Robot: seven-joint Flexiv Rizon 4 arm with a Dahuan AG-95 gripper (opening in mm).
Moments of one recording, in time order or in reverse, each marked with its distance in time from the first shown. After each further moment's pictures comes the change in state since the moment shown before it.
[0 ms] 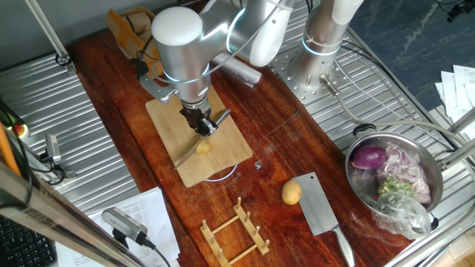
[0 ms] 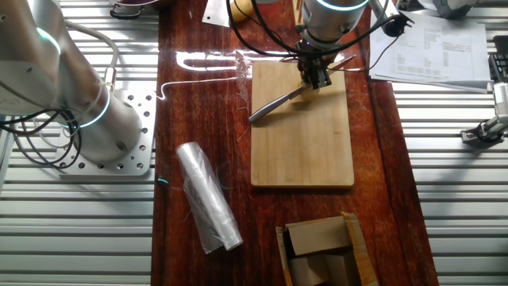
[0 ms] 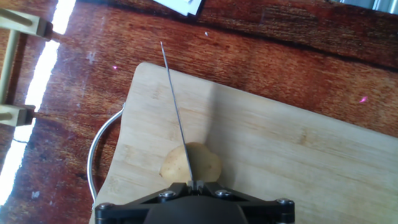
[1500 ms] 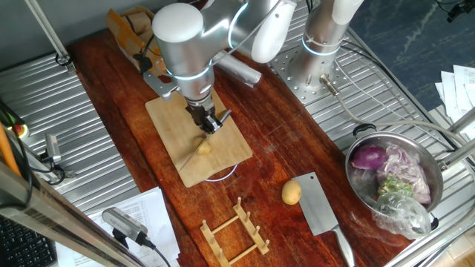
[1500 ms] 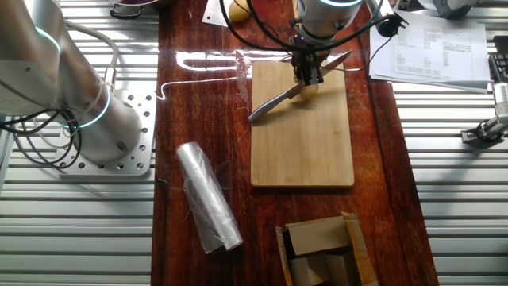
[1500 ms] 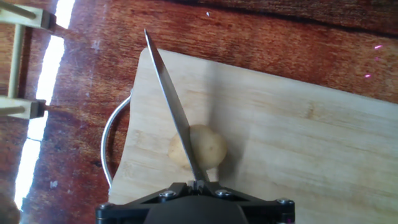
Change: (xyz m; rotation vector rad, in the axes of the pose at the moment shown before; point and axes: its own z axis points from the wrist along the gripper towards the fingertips) arm 0.009 0.011 -0.010 -0.032 0.022 0.077
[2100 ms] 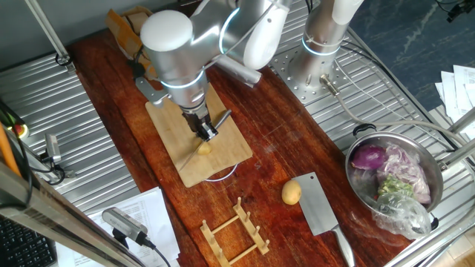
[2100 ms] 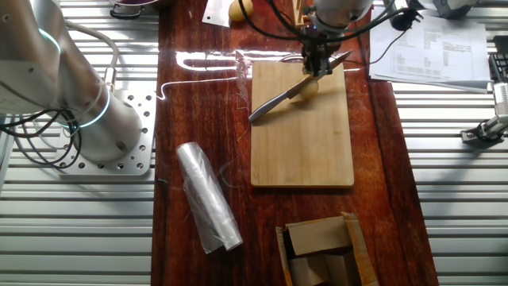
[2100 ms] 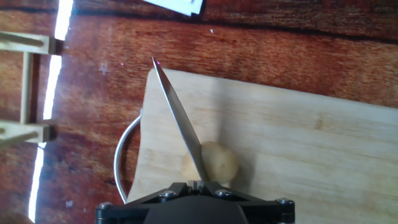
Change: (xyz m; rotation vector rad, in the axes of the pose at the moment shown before) arm -0.014 0.009 -0.002 -0.001 0.025 0.041
